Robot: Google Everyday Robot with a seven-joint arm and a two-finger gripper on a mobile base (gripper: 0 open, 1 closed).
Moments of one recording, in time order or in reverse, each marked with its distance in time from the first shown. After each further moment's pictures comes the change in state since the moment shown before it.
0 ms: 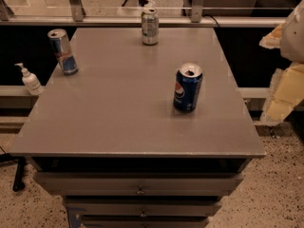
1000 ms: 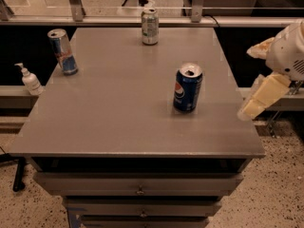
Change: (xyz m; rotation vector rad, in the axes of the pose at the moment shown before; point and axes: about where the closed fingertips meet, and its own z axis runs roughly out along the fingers) arm -0.006 -0.030 0.055 0.001 -0.236 0.084
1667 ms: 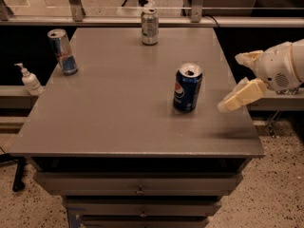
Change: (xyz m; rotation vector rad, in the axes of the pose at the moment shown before) arm -0.008 -0.036 0.058 -0.002 -0.357 0.120
